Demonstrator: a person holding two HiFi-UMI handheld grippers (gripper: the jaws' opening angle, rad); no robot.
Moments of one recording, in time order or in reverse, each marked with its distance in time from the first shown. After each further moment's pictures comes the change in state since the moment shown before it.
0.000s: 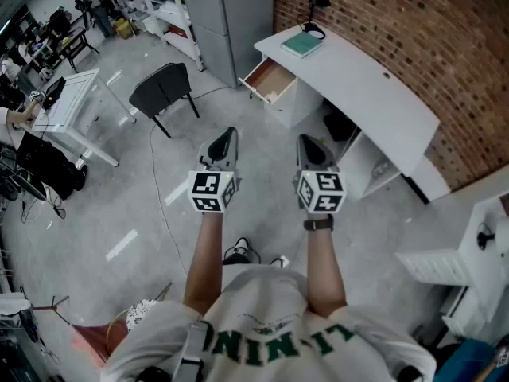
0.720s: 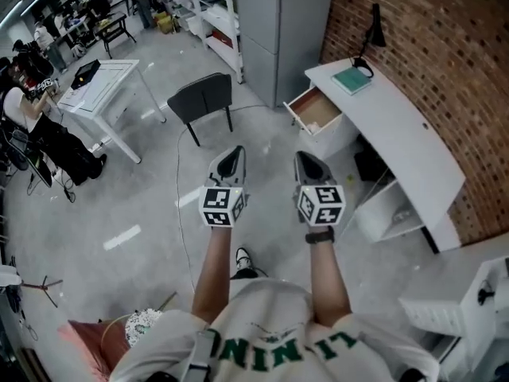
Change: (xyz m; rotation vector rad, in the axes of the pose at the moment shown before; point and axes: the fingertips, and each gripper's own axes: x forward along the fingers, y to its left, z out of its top) left arm -0.007 0.157 -0.031 -0.066 0.000 0.148; right arm 0.138 0.126 -0.010 -0.030 0.045 0.184
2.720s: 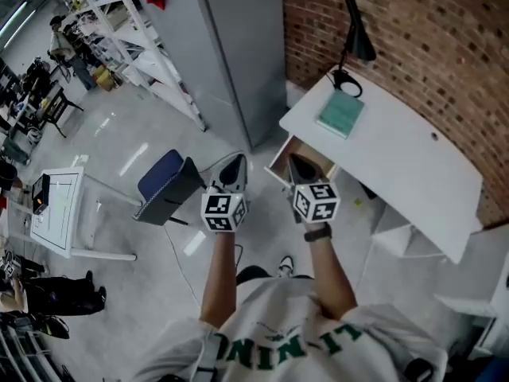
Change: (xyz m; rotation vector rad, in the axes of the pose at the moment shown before) left arm 0.543 0.128 -0.031 0.029 0.093 -0.306; right arm 0.442 -0.283 0.041 0.183 -0.026 -0.209
